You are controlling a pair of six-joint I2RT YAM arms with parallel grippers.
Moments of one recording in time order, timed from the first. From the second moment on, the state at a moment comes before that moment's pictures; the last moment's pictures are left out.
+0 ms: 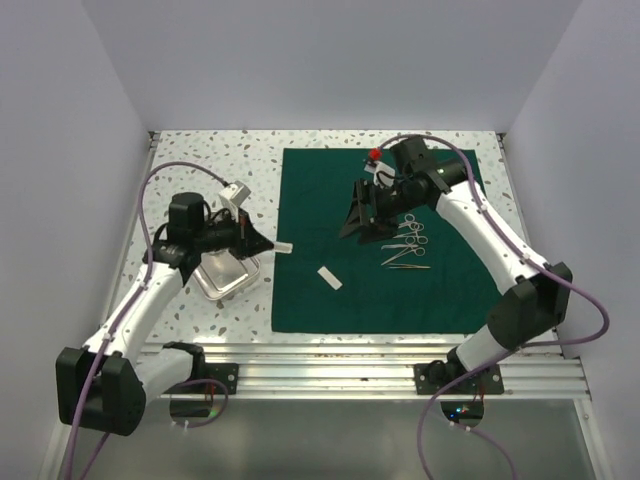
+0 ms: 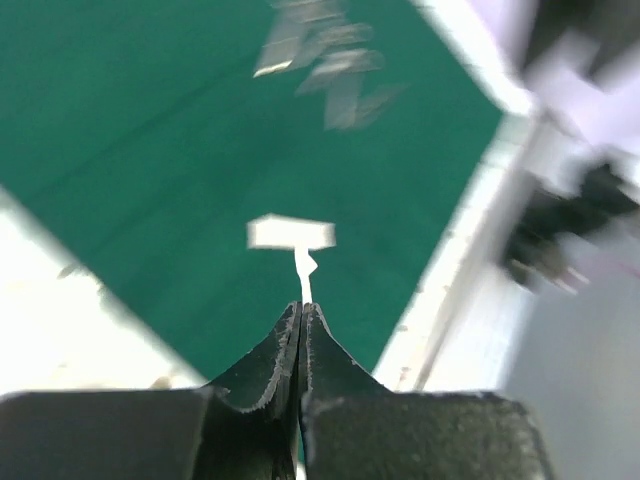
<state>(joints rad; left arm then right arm) -0.17 1.08 0.76 -0.21 0.91 -0.11 0.44 1.55 1.55 -1.04 -0.69 0.51</state>
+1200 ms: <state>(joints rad) -0.03 1.46 0.91 -0.62 0.09 -0.40 0.72 2.15 1.82 -1.17 -0.22 0.23</state>
